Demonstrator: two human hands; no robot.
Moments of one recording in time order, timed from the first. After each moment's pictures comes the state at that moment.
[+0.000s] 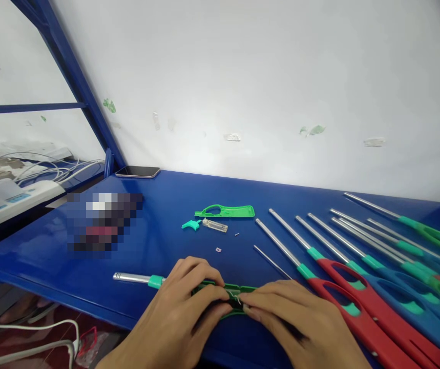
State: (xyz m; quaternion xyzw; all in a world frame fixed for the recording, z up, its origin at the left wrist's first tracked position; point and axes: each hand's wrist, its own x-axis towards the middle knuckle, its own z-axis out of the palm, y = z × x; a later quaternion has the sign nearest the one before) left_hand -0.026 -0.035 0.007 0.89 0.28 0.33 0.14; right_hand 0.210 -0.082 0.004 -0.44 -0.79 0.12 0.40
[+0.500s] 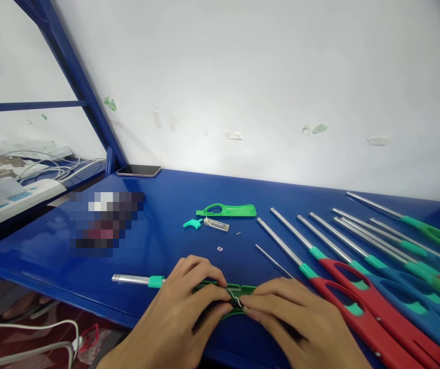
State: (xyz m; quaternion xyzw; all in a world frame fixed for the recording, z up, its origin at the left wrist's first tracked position) left_hand -0.026 -0.034 0.006 0.88 0.29 0.33 0.18; right_hand 0.204 -0.081 0.004 -0.45 -0.79 0.13 0.40
